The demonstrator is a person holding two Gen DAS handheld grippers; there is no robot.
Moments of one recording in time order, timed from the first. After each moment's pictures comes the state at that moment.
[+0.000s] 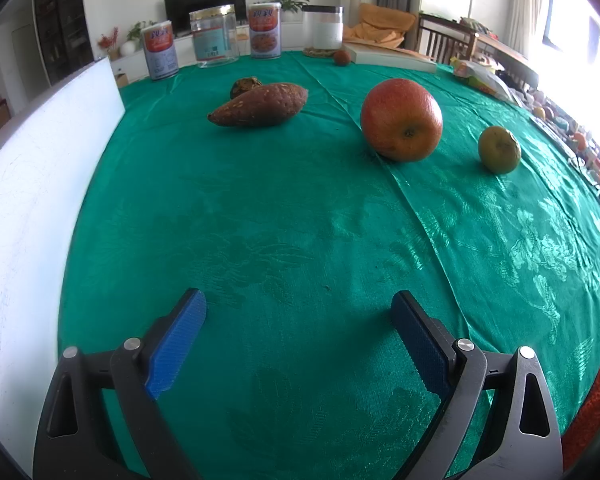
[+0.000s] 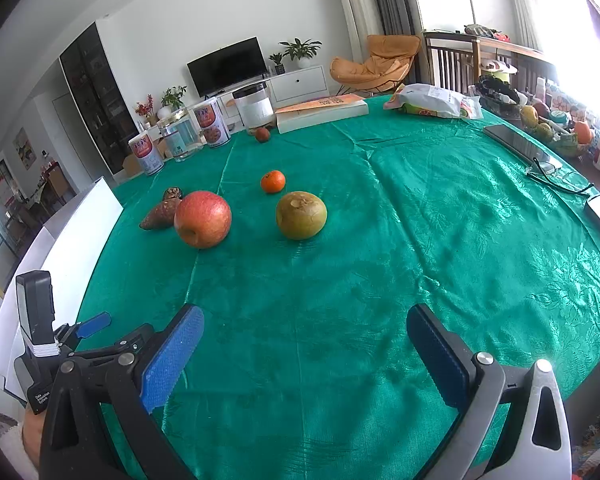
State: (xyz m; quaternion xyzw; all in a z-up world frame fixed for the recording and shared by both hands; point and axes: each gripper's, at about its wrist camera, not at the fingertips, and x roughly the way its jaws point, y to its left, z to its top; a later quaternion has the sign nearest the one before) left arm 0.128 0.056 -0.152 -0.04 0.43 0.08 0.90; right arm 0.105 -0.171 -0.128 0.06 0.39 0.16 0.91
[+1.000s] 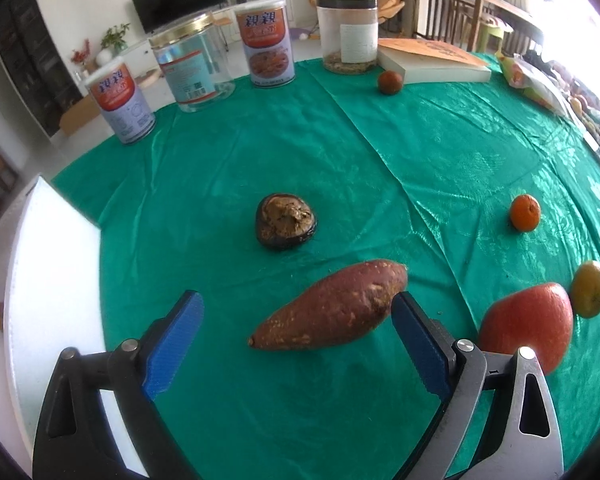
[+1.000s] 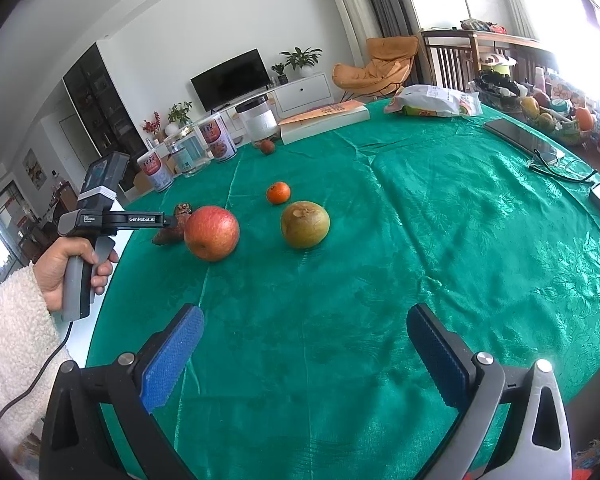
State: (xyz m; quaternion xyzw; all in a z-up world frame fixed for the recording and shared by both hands) left arm 0.316 0.124 -0.116 0.03 0.50 0.06 0.86; right arm 0.104 -0.184 -0.127 0.09 0.38 0.17 0.91
